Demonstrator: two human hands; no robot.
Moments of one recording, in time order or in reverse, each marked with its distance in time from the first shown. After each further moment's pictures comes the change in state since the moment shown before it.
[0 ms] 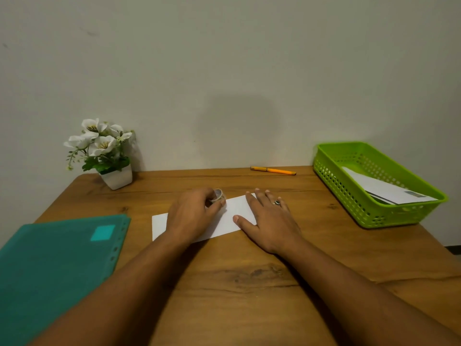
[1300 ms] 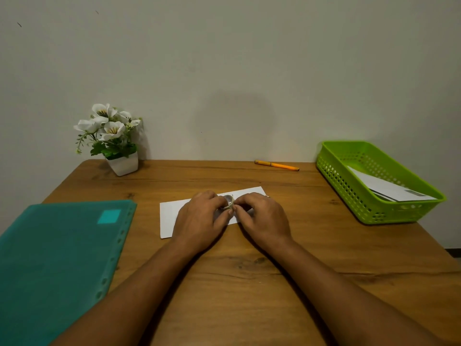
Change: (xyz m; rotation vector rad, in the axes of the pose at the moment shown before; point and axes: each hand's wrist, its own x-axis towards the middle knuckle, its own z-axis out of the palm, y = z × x) left_hand -0.046 0.001 0.005 -0.009 0.024 0.141; right_hand -0.020 -0.036 0.003 0.388 0.396 -0.163
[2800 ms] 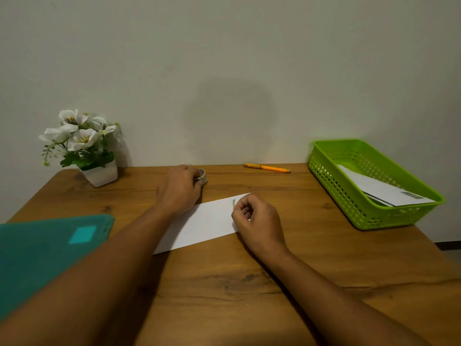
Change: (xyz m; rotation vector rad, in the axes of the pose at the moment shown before) left_hand 0.103 -0.046 0.012 0.152 -0.036 -0.165; right_hand 0.006 0.010 0.000 0.243 0.086 0.323
